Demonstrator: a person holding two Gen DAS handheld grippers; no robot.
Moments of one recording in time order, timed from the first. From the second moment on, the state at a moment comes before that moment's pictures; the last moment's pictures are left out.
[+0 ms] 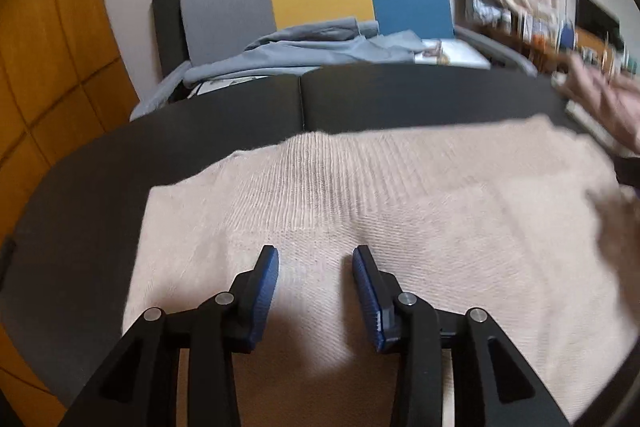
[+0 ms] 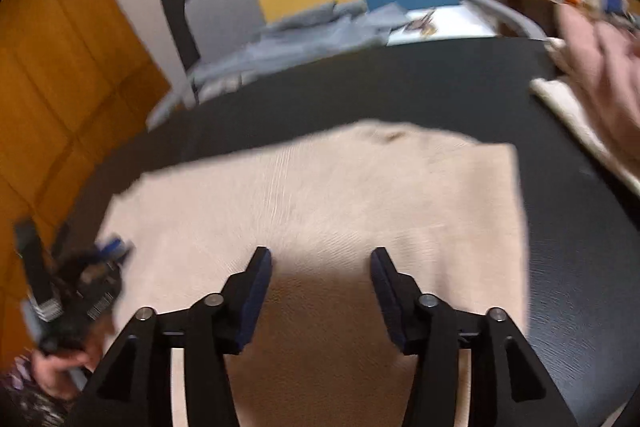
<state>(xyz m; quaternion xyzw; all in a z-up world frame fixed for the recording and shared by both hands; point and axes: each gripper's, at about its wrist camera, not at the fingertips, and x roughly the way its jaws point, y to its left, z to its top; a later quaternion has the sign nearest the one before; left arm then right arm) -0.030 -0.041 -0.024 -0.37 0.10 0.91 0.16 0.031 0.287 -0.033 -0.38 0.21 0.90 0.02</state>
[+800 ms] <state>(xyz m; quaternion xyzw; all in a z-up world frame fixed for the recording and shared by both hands) -0.001 0.029 -0.037 -0.36 0.12 0.89 0.24 0.055 0.311 -0.085 -0.36 0.32 0.87 0.00</state>
